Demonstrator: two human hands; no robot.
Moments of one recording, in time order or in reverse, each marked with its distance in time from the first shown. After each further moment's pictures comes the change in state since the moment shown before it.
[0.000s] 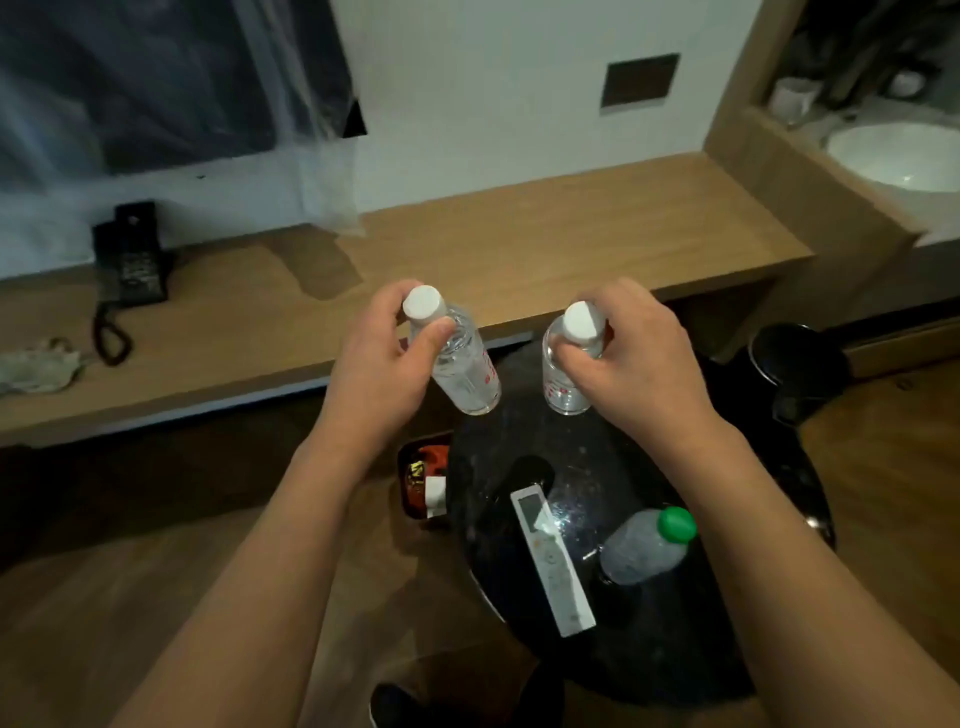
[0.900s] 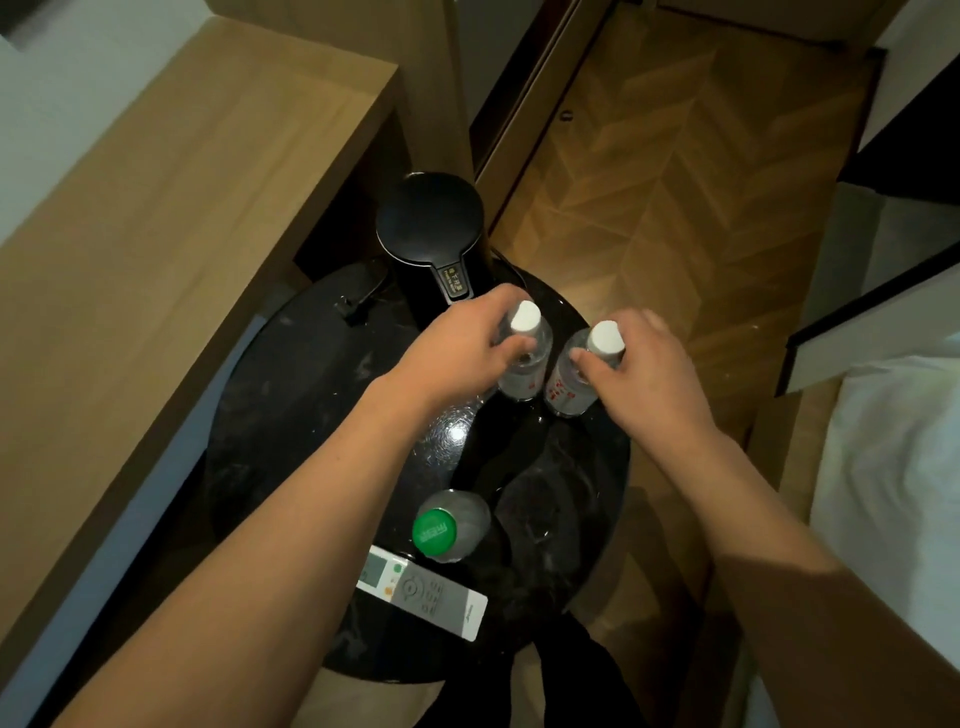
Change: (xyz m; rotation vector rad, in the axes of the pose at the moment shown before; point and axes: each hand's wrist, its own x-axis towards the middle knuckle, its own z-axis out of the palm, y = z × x) left_hand 0.012 0.074 0.369 0.266 -1.211 0.555; right_hand -0.185 0.226 -0.044 -0.080 0.235 1.092
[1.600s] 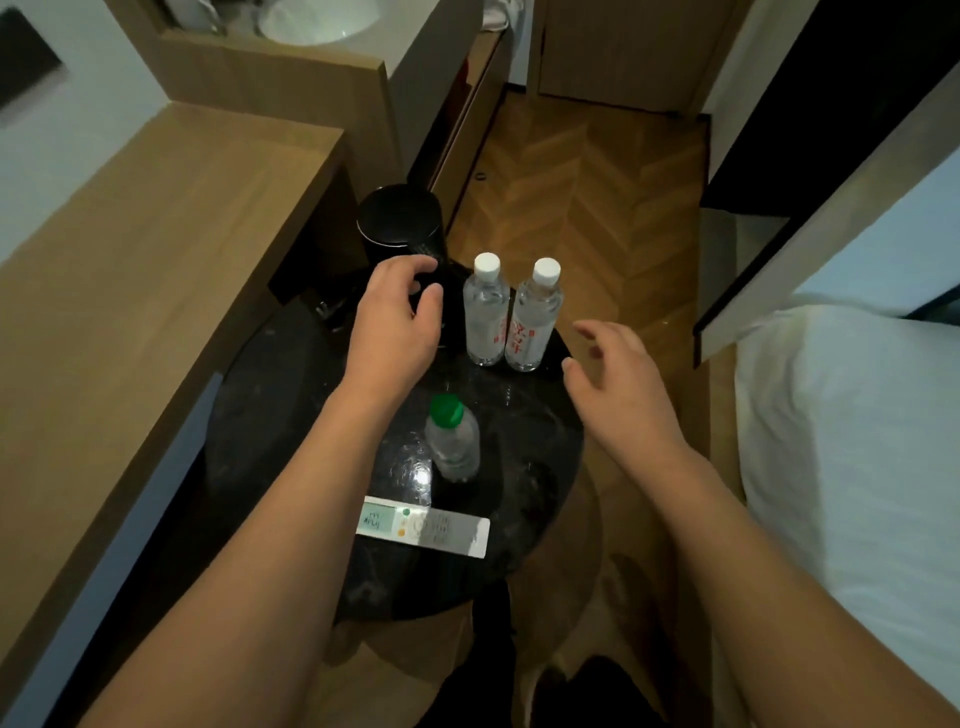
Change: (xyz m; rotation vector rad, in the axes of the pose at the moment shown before) left_hand -0.119 0.004 -0.016 -0.190 0.495 0.117; right_hand -0.167 -0.037 -0.007 0.098 0.214 0.062
